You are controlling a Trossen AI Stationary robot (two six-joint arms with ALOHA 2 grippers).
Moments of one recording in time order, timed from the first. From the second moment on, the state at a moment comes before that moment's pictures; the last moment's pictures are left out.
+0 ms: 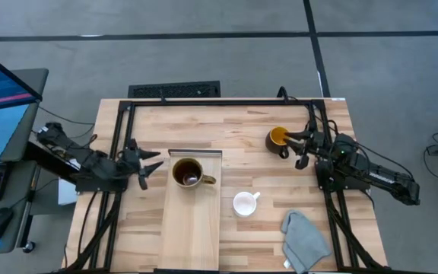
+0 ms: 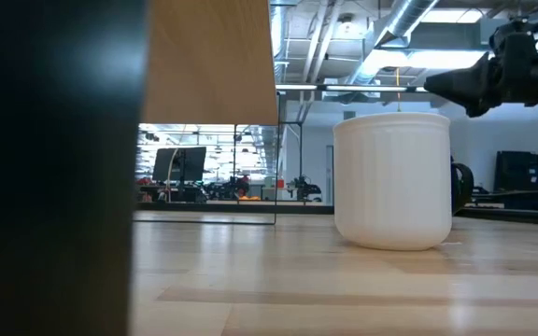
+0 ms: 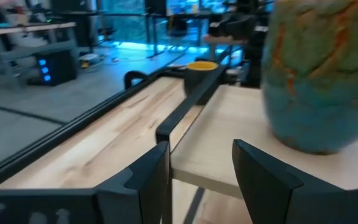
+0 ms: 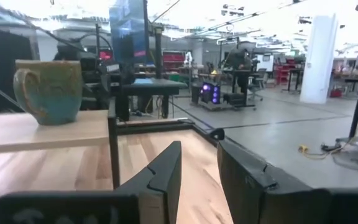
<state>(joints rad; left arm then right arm) -0.54 0.23 0.16 -0.11 -0.89 -0.18 -0.42 0.01 0.00 0.12 -0.13 -0.05</state>
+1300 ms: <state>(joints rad) -0.09 0.00 0.06 -0.09 -0.21 0.06 -0.31 0.14 0.07 -0.04 0.03 -0.02</state>
